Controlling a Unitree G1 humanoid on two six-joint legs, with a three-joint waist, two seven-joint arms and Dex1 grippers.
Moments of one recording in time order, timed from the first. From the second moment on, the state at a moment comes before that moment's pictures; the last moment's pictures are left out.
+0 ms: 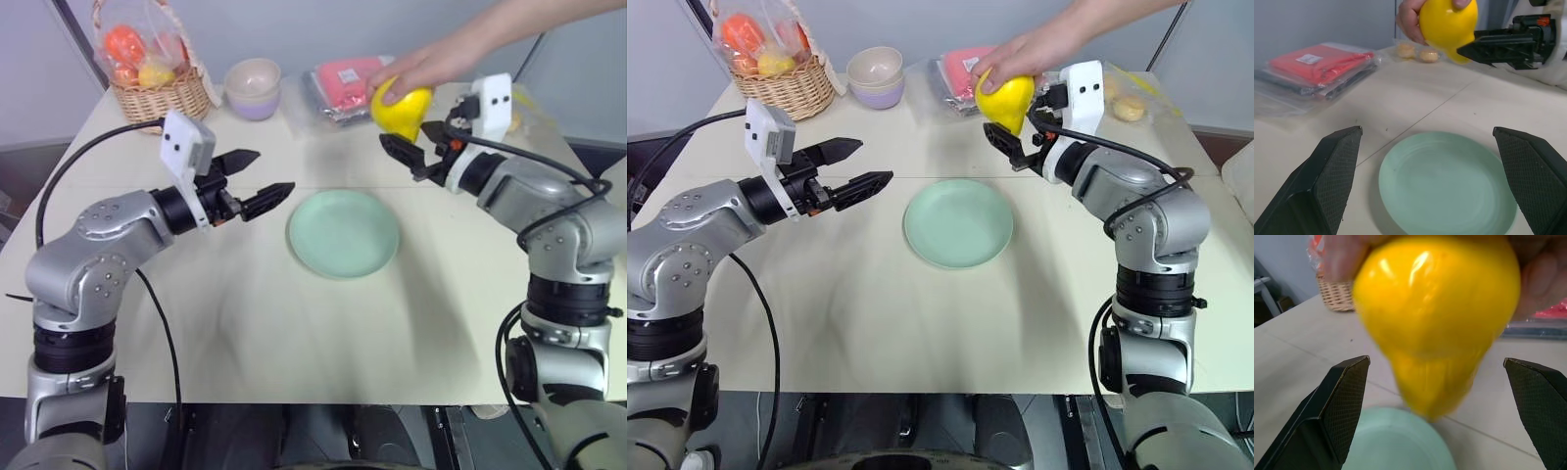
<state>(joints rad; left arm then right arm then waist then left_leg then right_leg) -0.56 0.62 0.15 -0.40 -0.75 0.84 -0.56 -0.79 -0.51 -0.17 -0.15 0.61 0.94 0.30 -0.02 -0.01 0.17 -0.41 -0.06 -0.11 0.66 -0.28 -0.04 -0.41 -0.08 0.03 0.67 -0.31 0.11</state>
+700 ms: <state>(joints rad) -0.55 0.62 0.15 -0.41 -0.75 0.84 -0.54 -0.83 -0.49 -0.14 -0.10 0.57 0.93 0.36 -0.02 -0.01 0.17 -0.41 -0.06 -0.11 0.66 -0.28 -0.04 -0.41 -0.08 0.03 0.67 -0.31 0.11</state>
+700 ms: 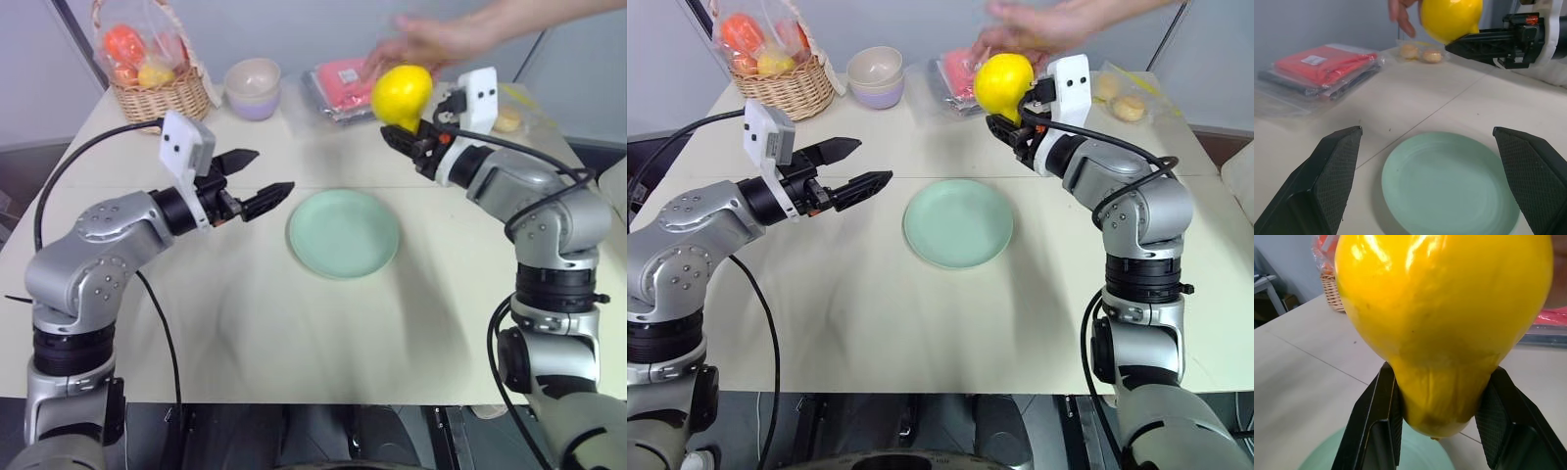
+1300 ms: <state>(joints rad) -0.53 0.63 0.15 -0.41 -0.75 0.84 -0.55 -0.47 -0.43 0.13 -0.28 0.41 0.98 0.29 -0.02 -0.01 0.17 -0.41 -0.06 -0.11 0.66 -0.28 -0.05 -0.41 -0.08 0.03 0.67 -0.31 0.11</state>
